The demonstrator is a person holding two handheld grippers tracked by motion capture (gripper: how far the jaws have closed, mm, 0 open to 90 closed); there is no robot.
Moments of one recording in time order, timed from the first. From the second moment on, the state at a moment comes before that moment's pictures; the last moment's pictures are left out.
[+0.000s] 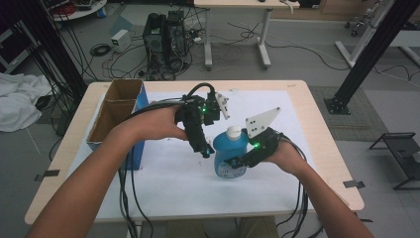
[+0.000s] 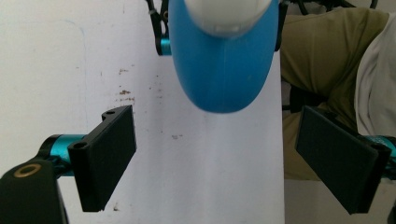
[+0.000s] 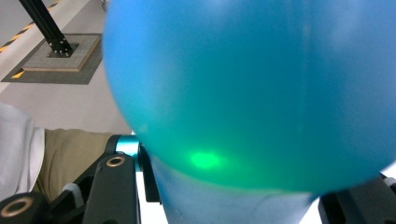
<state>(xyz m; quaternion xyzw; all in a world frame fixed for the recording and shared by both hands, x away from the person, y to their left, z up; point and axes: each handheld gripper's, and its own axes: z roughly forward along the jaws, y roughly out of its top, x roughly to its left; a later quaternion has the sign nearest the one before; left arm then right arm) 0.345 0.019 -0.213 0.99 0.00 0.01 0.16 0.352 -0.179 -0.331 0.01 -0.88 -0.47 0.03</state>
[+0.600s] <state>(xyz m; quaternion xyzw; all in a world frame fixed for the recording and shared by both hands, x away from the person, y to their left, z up) 0.347 -0.003 -0.214 0.99 -0.02 0.01 0.16 0.356 -0.171 -0.331 0.02 -0.88 -0.47 0.02</state>
